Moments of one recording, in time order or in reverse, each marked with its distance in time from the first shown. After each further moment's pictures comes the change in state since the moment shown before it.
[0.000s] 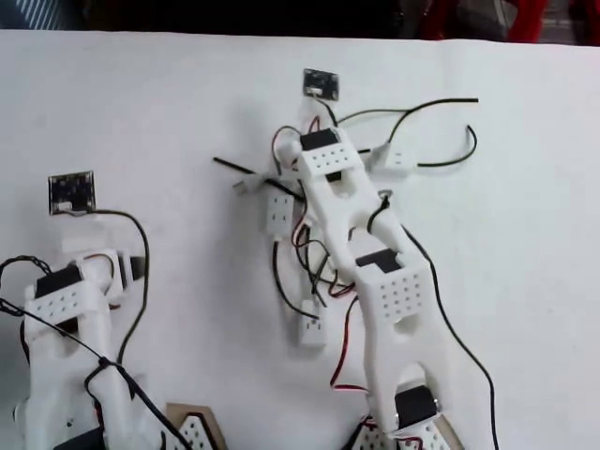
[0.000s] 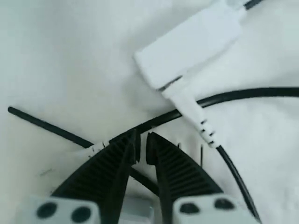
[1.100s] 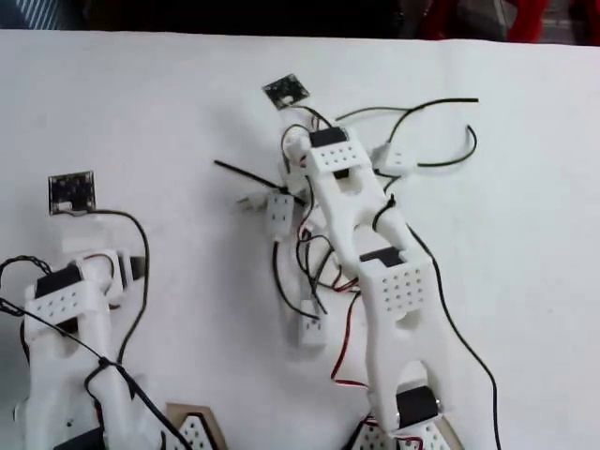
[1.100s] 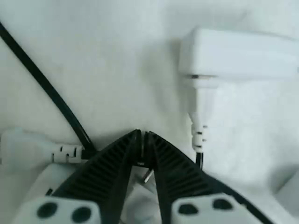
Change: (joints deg) left arm 0.0 0.0 0.0 0.0 0.0; right arm 2.0 3.1 -1.2 7.6 34.4
